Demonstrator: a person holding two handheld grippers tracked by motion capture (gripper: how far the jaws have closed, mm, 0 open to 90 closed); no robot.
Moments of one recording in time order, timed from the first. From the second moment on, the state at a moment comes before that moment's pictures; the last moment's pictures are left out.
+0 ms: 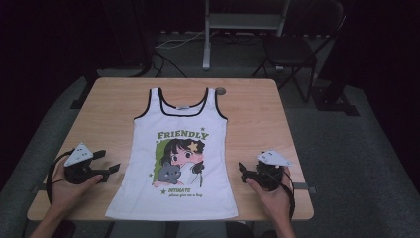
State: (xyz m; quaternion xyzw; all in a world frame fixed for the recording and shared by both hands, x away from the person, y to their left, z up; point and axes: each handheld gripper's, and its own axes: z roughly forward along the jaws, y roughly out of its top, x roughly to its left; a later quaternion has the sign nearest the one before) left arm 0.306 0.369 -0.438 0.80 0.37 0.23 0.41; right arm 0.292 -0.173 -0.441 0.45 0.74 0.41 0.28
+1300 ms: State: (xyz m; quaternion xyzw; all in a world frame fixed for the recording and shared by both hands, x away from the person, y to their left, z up) left arm 0.540 0.313 -0.368 0.78 0.45 0.20 0.39; right arm 0.295 -0.173 -0.442 0.44 0.75 0.40 0.27
